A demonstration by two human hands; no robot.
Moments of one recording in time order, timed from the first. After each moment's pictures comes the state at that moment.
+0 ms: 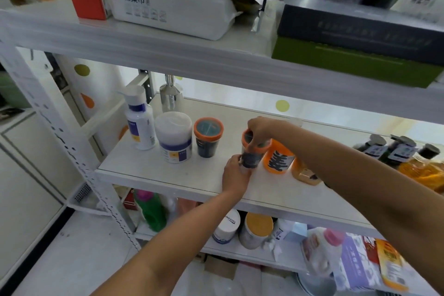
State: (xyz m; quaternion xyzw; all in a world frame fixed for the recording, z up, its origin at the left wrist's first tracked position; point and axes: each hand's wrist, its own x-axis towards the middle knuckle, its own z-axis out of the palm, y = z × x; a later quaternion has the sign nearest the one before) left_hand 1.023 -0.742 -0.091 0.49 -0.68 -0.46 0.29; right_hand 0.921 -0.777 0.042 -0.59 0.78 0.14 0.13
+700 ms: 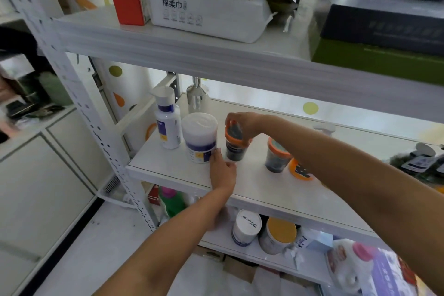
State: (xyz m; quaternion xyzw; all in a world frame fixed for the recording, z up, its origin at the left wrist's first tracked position) left_hand 1.087 -0.793 -0.096 0.61 -0.61 -0.40 0.31; right_hand 0.987 -0.836 0.043 -0.69 0.70 0.10 0.18
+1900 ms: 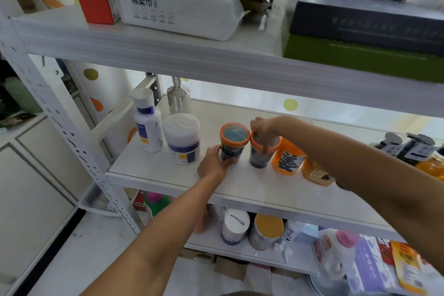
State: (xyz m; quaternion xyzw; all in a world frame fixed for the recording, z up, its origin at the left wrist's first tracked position) left_hand 1.076 -0.808 -0.088 0.55 -0.72 -0.37 0.20; right_hand 0.926 -0.790 0.043 -0.59 0.76 0.24 0.13
